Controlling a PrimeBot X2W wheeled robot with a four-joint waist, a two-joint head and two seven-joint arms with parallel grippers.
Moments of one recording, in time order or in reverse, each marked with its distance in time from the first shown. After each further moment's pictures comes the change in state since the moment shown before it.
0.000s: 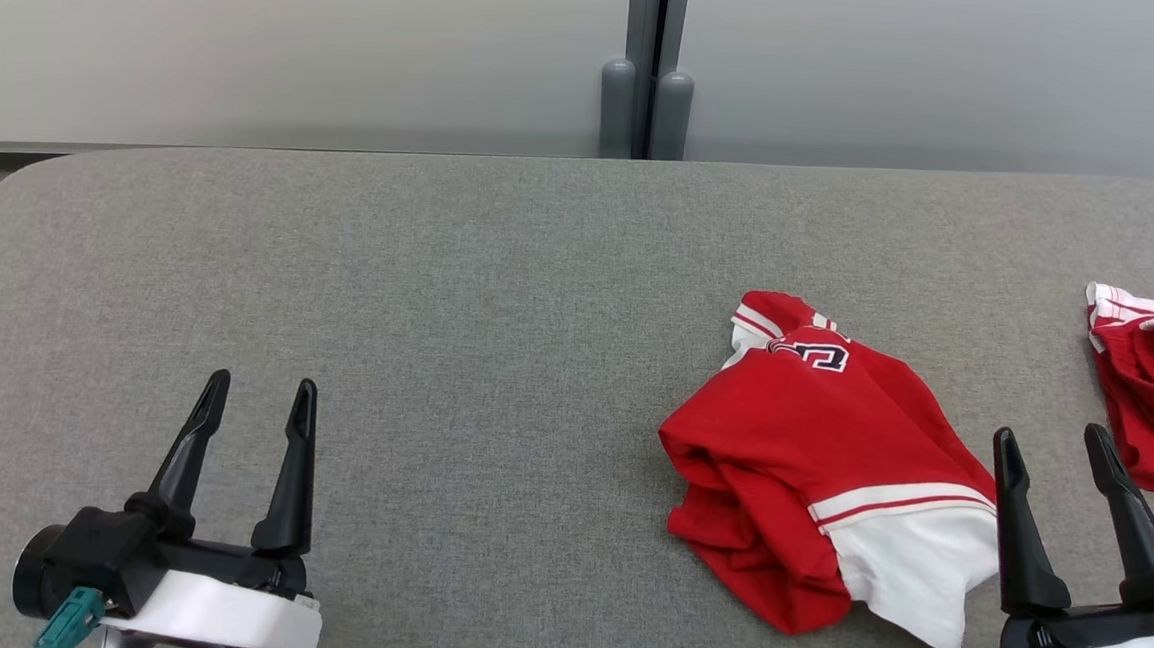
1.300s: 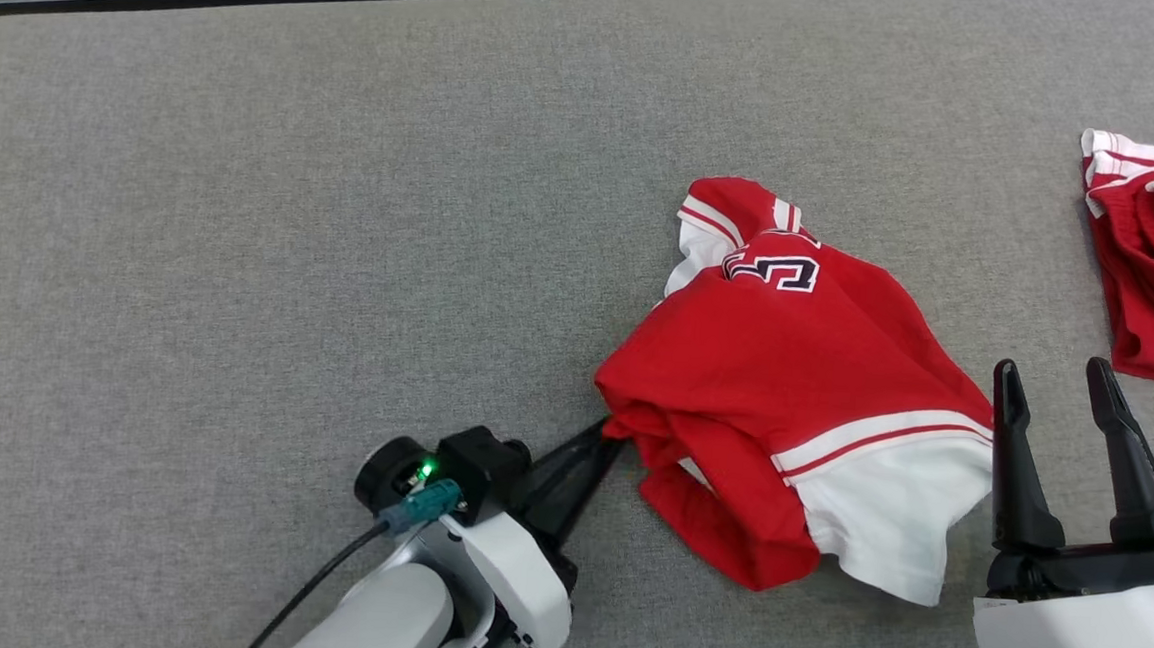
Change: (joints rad) left arm -0.409 -0.080 -0.611 0.445 -0.168 -0.115 0.046; right arm -0.102 0.039 0.009 0.023 -0.001 0.000 -0.039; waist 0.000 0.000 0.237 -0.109
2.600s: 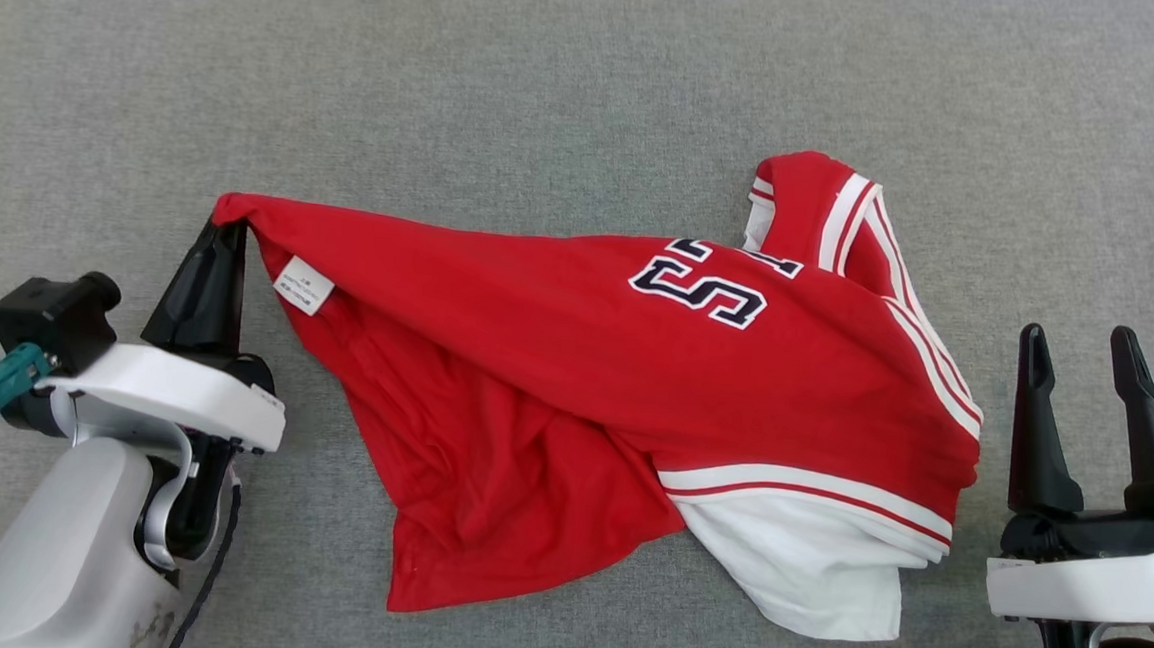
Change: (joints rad) left arm 0.000 0.235 0.425 -0.141 -0.177 0.129 -0.022; right arm -0.060 0.016 -0.033 0.044 0.029 0.000 -0.015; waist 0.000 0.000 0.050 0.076
